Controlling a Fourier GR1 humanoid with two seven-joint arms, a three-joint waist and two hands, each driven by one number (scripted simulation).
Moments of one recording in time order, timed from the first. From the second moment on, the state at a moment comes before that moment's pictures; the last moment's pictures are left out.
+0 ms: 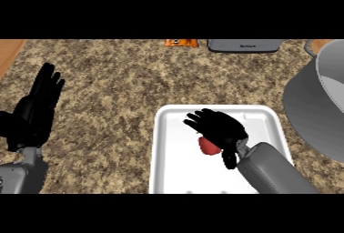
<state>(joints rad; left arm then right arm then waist) -0.18 0.28 0.05 -1.64 0.15 0.19 0.21 -0.45 -0.28 0.58 -1.37 0.97 0.50 0.01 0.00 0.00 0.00</state>
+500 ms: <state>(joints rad) -0.20 0.25 0.06 -1.64 0.11 0.19 0.24 -0.48 -0.25 0.58 -1.26 1.09 0.45 -0.15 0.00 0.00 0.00</state>
